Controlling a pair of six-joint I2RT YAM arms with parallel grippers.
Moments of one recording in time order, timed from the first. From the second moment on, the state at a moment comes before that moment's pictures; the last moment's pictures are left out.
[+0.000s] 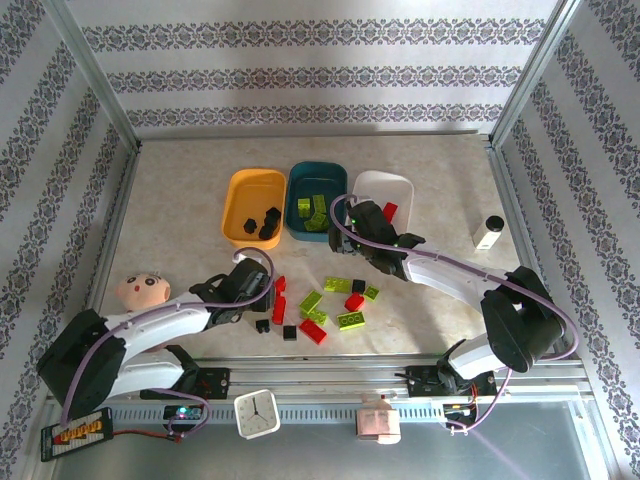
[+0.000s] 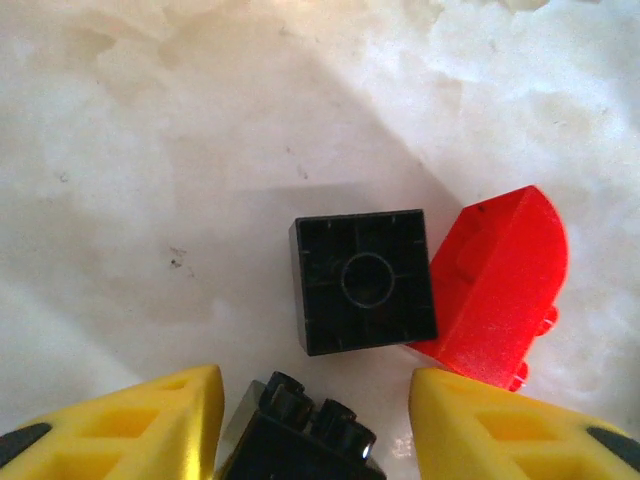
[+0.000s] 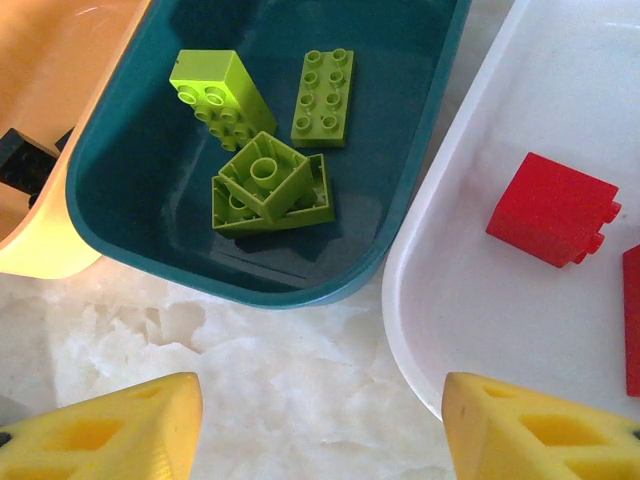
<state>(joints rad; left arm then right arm) -0.69 1.18 0.45 -0.27 -0.18 -0.60 0.64 1.47 0.87 -0.16 0.12 0.45</state>
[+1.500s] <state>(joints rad) -0.29 1.84 1.26 -0.37 -0.06 -0.42 0.65 1.28 0.72 -0.18 0.08 0.48</state>
